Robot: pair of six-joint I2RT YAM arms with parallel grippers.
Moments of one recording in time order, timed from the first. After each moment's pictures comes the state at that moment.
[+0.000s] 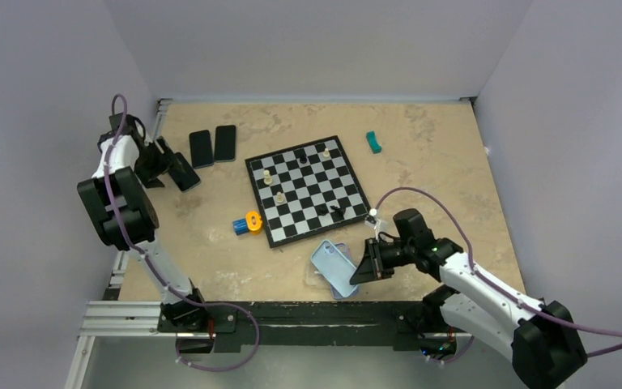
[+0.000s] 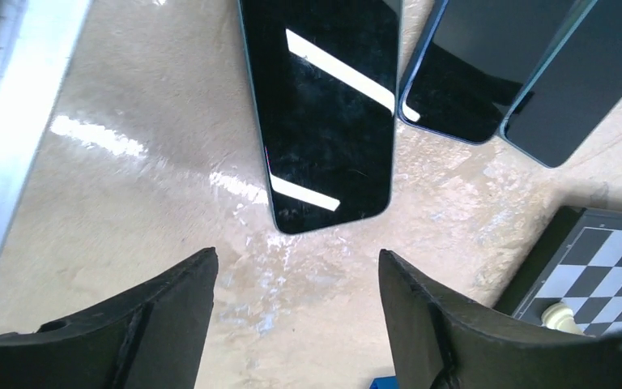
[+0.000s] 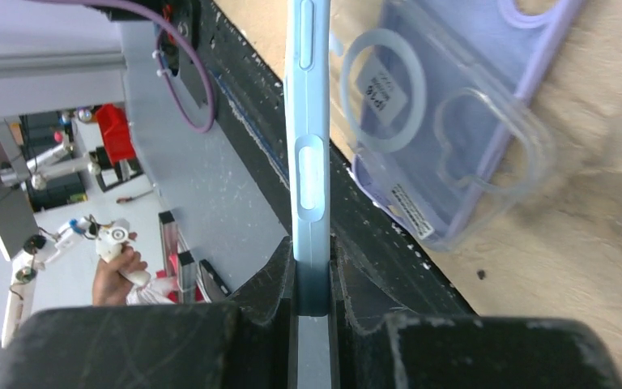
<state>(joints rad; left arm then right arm) 0.42 1.97 1.52 -0.77 0.22 -0.26 0.50 0.88 0.37 -0.40 -0.81 0.53</state>
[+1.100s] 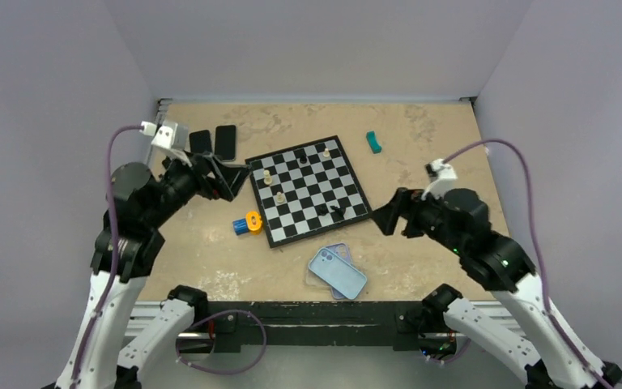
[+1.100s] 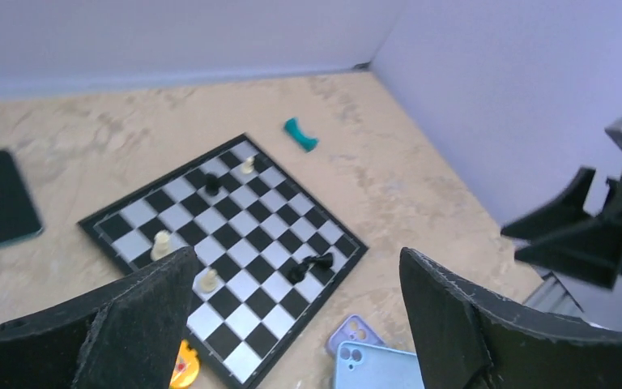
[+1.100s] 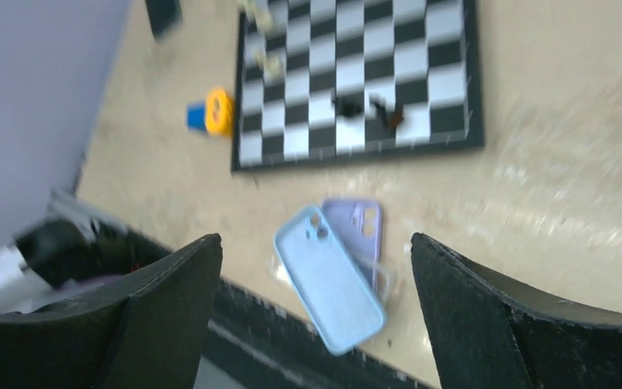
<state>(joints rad) -0.21 0.79 1.14 -0.51 0.32 -0.37 0.61 0.69 0.92 -0.78 -0.05 0.56</state>
